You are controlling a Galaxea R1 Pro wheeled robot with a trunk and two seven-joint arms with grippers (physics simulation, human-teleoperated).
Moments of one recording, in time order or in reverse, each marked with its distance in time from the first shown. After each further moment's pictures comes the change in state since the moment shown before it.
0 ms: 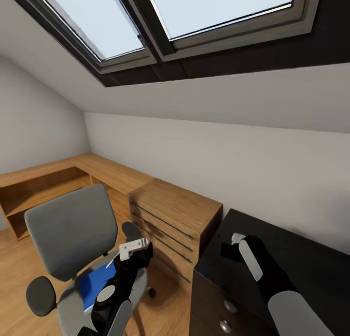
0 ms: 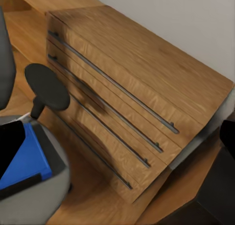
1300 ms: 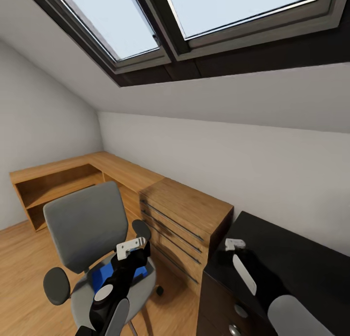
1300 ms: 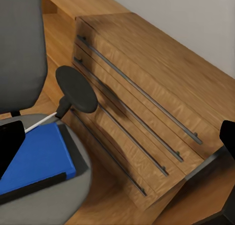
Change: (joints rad) left arm 0.000 -0.003 0.025 -0.001 0.003 -0.003 0.000; right arm 0.001 -0.033 0.201 0.153 0.094 -0.251 0.136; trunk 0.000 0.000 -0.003
